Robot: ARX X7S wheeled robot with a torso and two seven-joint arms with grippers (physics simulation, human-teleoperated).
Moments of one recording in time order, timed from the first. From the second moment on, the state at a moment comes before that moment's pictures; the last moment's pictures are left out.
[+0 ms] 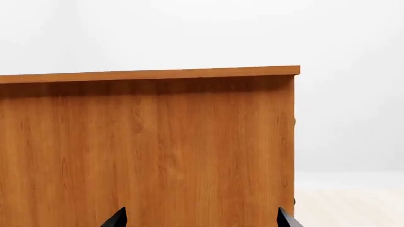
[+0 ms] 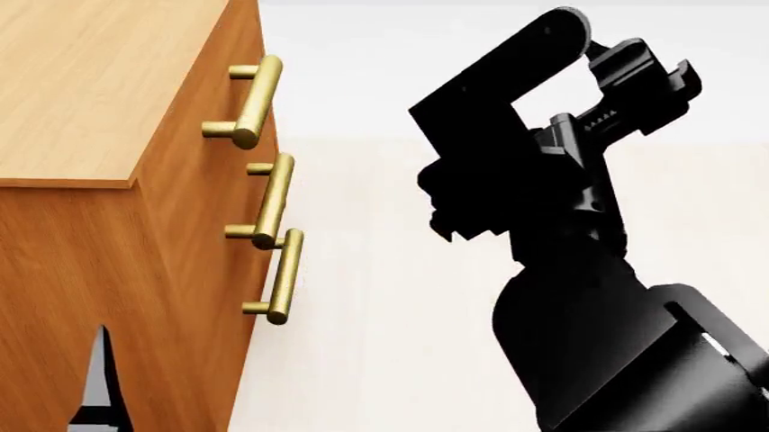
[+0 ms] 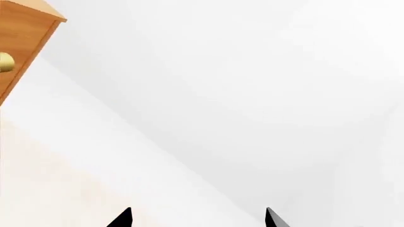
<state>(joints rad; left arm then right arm) 0.05 -0.32 0.19 0.59 -0.20 -0.20 -0.37 1.15 0.57 -0.79 -0.30 0.42 1.05 0.41</state>
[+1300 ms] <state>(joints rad) 0.05 -0.33 0.22 0.57 -0.21 -0.16 -0.39 0.30 1.17 -0.29 -0.64 0.70 0.95 0.59</state>
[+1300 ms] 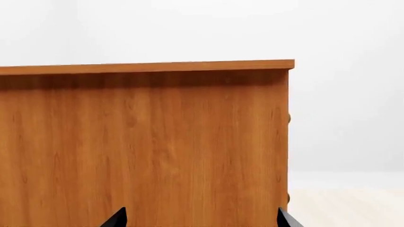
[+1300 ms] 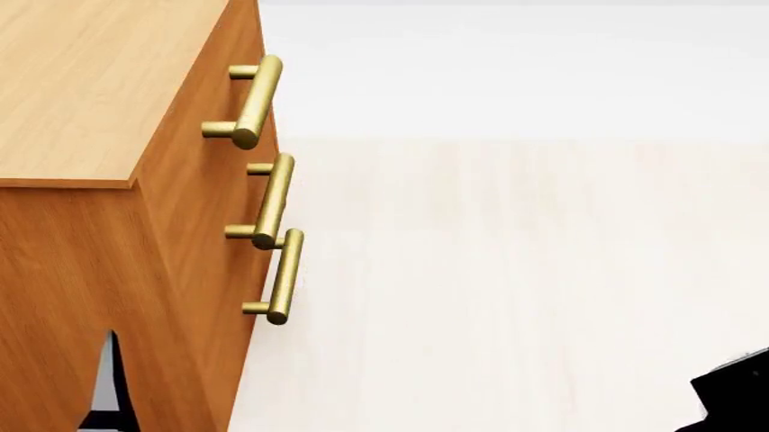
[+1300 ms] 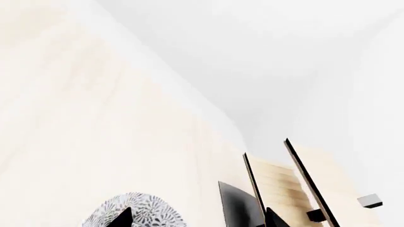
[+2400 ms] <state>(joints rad) 0.05 -0.34 0.24 0.55 -0.21 -0.15 -0.40 0.16 1.10 -0.38 -0.50 0.58 0.79 0.56</state>
